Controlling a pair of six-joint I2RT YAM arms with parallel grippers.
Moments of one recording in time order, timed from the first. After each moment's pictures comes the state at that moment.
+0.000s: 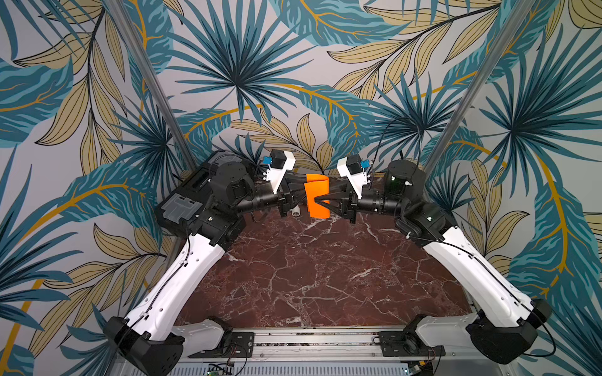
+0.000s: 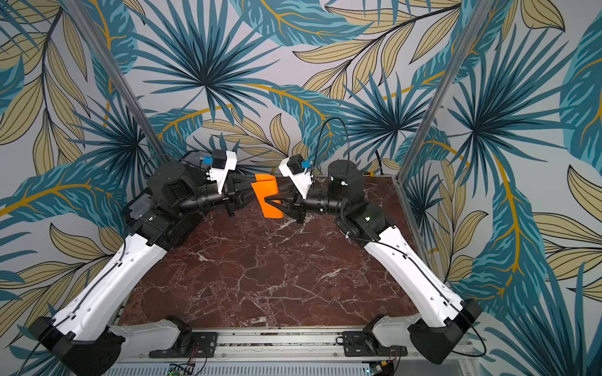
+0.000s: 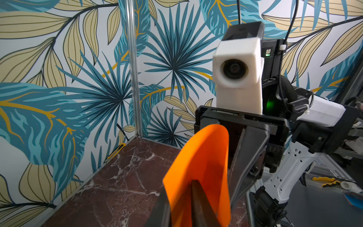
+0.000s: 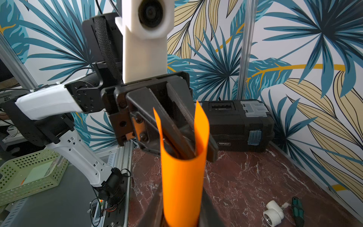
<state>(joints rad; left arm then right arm) -0.46 1.24 1.41 -0.12 0.79 -0.11 0.60 1.33 1.56 -0.37 -0.67 0.02</state>
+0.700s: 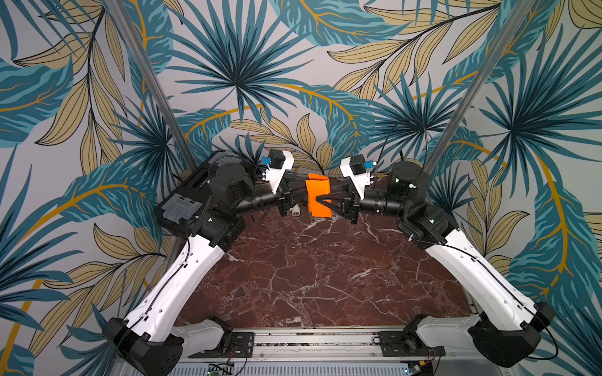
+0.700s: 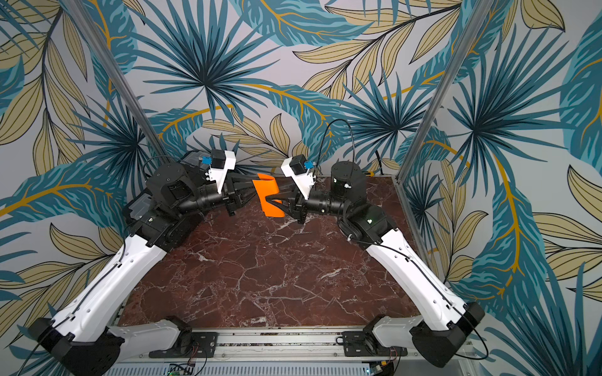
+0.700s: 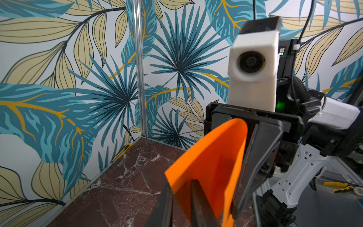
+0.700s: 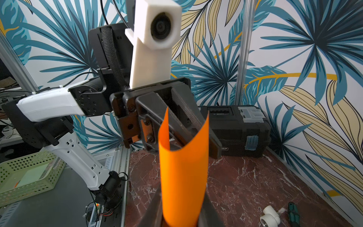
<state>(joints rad) -0.46 1.22 1.39 -0.11 0.75 -0.09 0.60 1.30 1.54 -0.33 -0.66 0.02</state>
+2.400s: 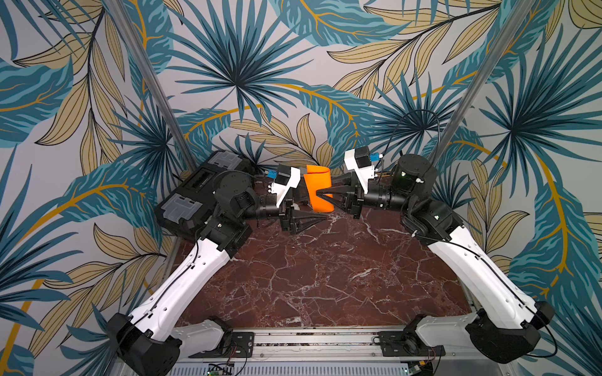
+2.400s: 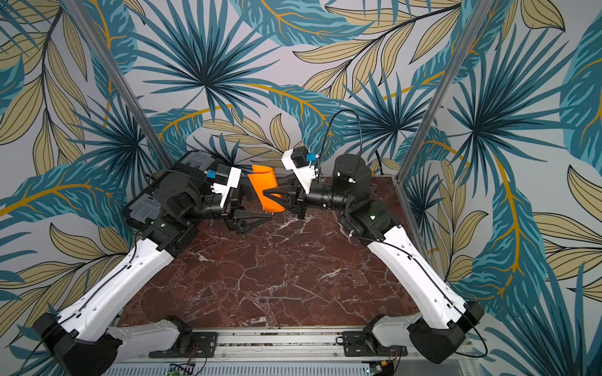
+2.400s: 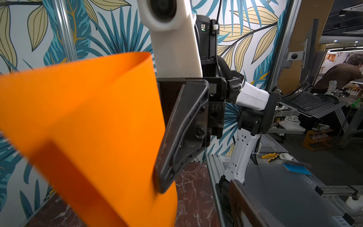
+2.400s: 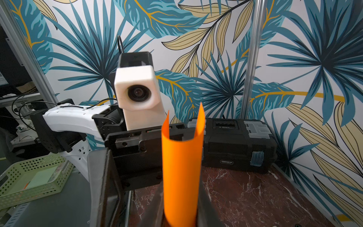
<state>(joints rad) -0.51 1.22 1.28 0.11 1.03 -0.19 0.60 1.33 1.63 -0.33 -0.70 0.03</state>
